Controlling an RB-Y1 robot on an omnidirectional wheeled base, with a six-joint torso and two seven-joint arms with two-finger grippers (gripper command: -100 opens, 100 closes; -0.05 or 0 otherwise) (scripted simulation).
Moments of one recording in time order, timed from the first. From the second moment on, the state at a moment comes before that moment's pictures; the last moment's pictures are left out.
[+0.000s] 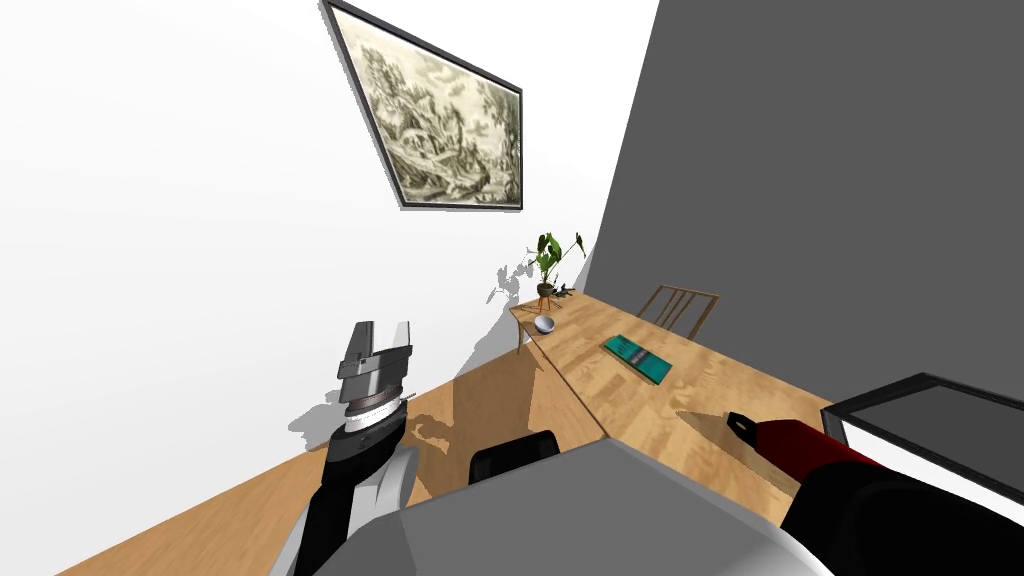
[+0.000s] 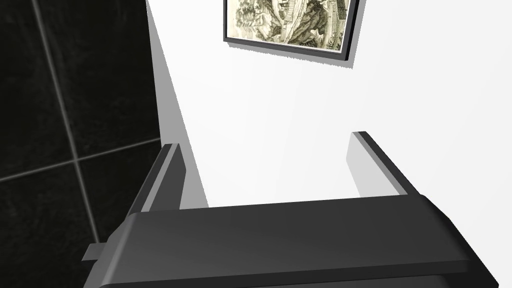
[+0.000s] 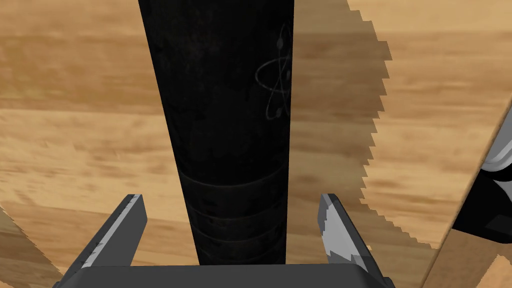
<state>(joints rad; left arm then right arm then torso) 0.50 0.02 -0.07 -2.32 -0.10 -0.58 0.07 0.86 -0.91 0.12 -1.08 1.34 -0.35 -0.13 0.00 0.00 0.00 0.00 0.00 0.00</state>
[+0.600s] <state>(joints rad) 0.50 0.02 -0.07 -2.32 -0.10 -0.58 0.07 0.75 -0.94 0.13 -1.07 1.52 -0.41 -0.33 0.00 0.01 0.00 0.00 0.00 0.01</state>
